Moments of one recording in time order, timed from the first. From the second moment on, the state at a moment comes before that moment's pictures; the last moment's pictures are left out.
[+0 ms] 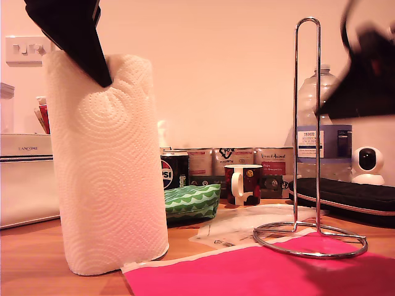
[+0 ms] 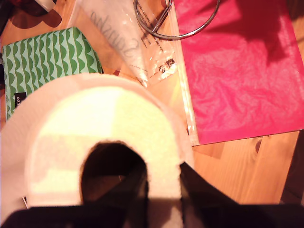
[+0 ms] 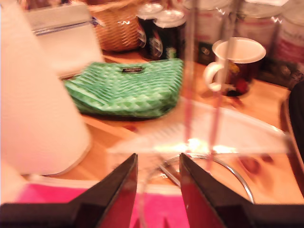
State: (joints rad) left arm -0.66 1.32 1.23 -0.96 0.14 0.56; right arm 0.35 0.82 0.26 0.19 -0.22 -0.02
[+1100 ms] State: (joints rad) left arm -0.66 1.32 1.23 -0.96 0.14 0.56; right arm 0.29 1.32 0.16 0.75 -0.23 -0.09
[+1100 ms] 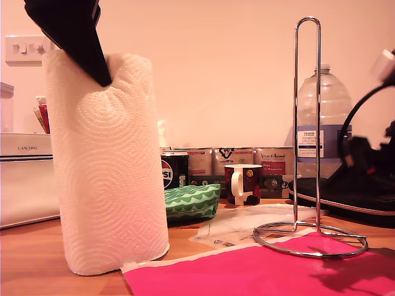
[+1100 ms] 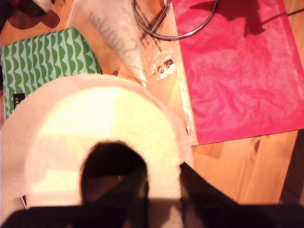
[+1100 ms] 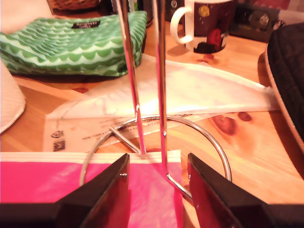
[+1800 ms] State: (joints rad) left arm -0.66 1.32 1.23 -0.96 0.14 0.56; right arm 0.29 1.56 0.25 0.85 -0.26 -0.10
